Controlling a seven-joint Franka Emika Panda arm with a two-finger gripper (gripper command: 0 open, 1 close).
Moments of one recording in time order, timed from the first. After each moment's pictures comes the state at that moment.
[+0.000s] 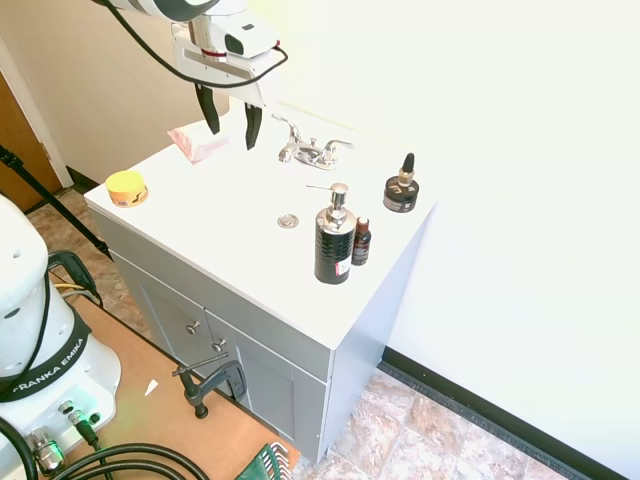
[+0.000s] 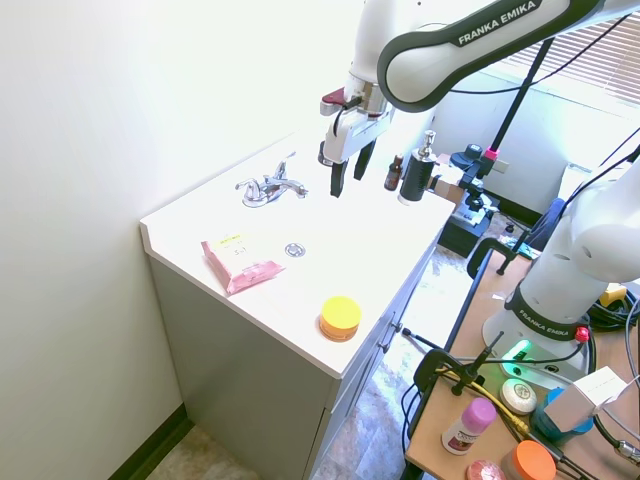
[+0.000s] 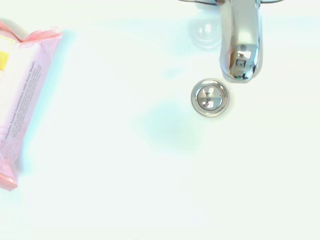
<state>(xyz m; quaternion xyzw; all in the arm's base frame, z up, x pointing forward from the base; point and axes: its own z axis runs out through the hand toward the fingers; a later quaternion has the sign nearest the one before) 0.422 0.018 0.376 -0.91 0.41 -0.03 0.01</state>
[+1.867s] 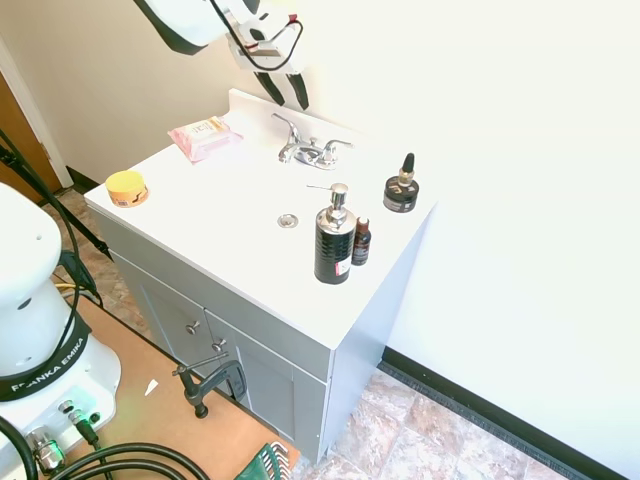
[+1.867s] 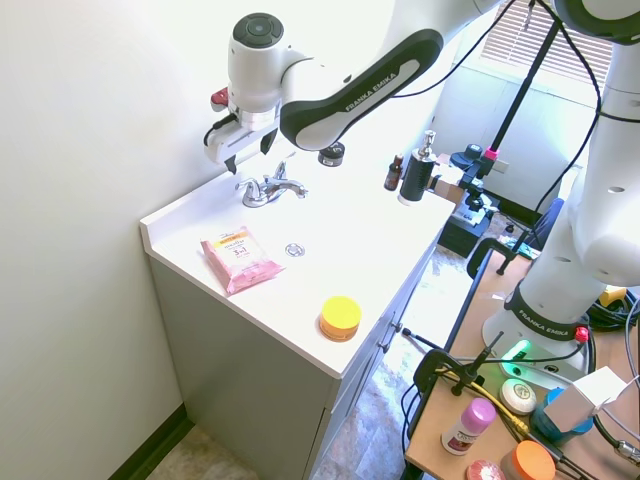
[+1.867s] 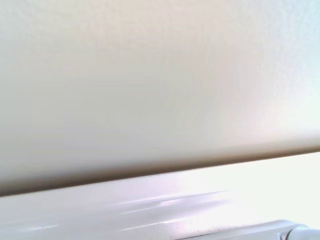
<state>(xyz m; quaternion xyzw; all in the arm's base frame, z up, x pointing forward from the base) 0.608 0.103 0.326 -0.85 0.46 -0.25 -0.07</state>
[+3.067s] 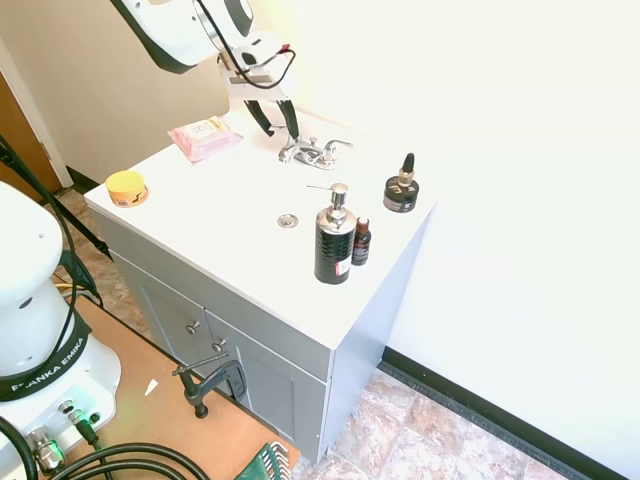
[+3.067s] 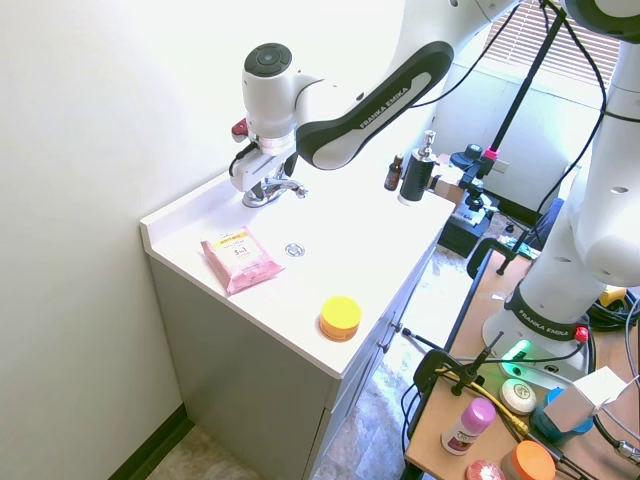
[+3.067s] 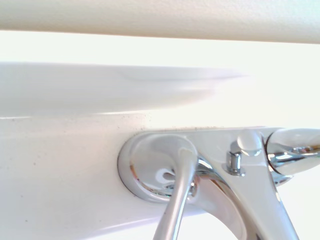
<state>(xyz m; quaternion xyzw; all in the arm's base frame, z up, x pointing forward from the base) 0.564 0.084 0.294 -0.87 0.45 -0.19 -0.12</state>
